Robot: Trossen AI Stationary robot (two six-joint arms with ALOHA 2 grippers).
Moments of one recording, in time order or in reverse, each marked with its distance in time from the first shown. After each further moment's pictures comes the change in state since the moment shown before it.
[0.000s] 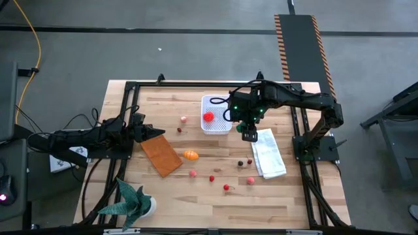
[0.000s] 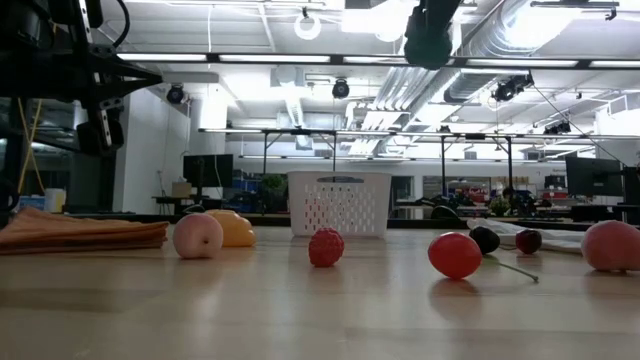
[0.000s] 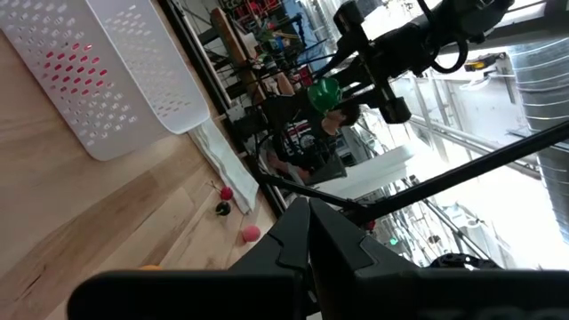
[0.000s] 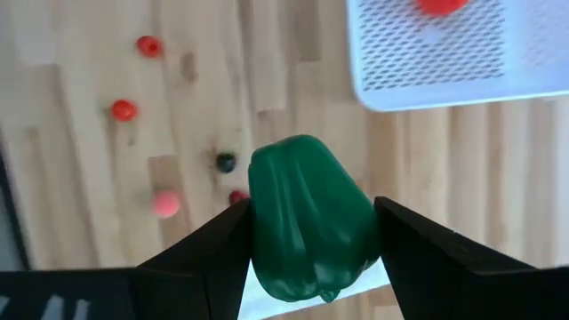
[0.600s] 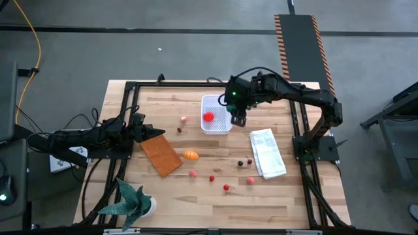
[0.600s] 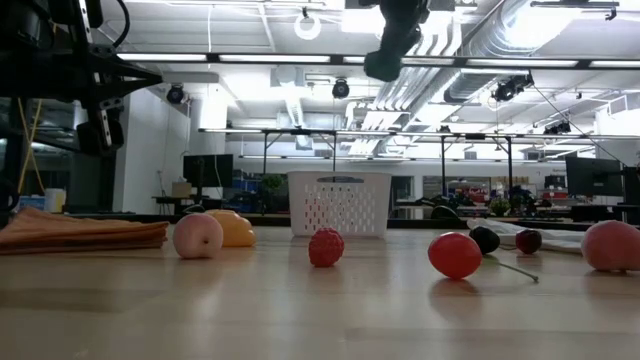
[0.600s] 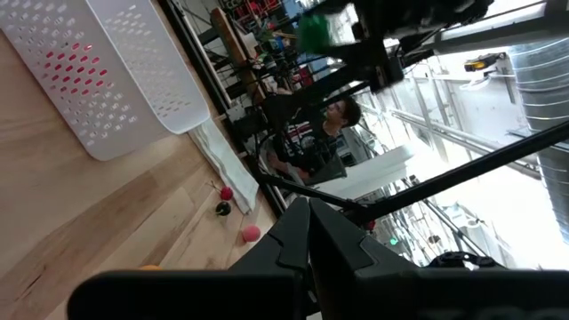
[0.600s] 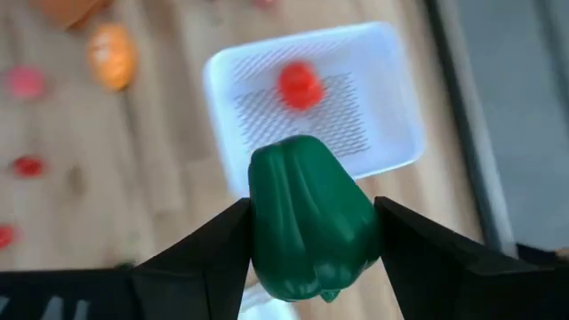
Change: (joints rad) left arm 0.000 0.000 0.000 0.000 0.000 0.000; right arm -0.097 0.000 0.000 0.230 0.222 -0.021
